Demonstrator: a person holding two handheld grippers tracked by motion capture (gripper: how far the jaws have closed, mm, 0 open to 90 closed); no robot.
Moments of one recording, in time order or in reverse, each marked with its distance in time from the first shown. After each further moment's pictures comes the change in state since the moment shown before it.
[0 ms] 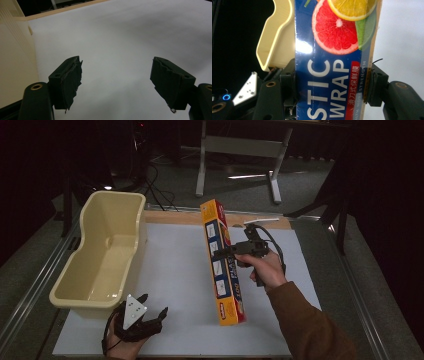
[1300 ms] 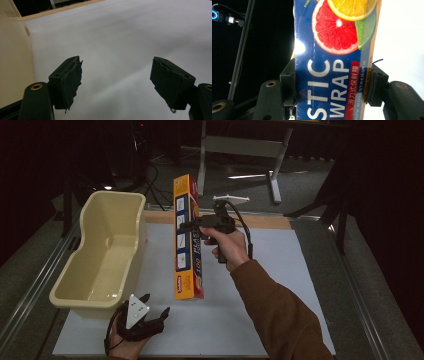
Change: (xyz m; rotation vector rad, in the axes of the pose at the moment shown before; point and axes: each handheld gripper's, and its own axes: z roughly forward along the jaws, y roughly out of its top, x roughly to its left) left arm -0.002 0.000 0.005 0.000 -0.002 0.004; right arm 0.060 0.059 0.054 -0.070 0.114 0.079
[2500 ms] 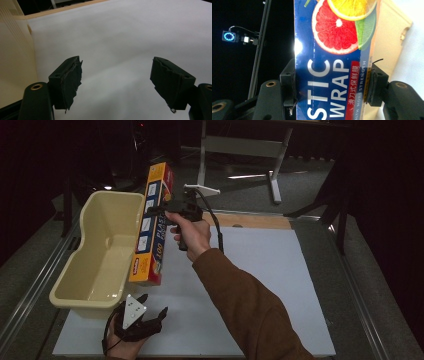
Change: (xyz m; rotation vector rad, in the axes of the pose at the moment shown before) left arm 0.005 -0.003 -0.003 -0.002 -0.001 -0.015; right arm 0.045 0.024 0.070 -0.067 0.074 0.099
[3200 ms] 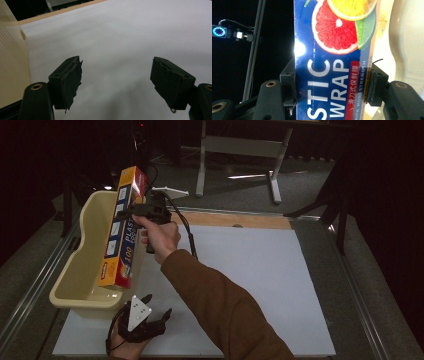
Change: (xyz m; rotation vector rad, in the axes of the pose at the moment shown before) left arm -0.009 0.002 0.003 -0.008 -0.015 0.047; right arm 0.022 -0.011 0.075 0.029 -0.019 -0.006
